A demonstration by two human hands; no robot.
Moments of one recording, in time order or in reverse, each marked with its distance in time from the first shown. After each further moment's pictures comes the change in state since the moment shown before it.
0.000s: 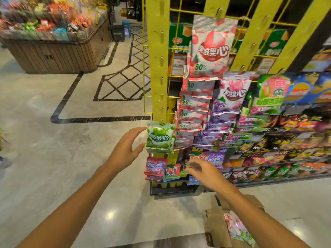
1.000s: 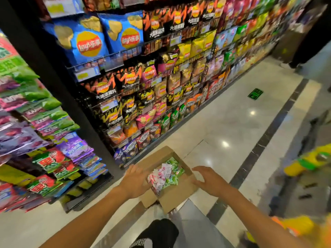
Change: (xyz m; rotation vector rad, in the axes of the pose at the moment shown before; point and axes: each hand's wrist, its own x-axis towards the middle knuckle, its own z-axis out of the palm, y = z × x) left_hand -0.066 0.350 0.509 0.476 -1.021 0.426; right_hand -0.342 0.510 -0.145 -0.001 0.085 0.454
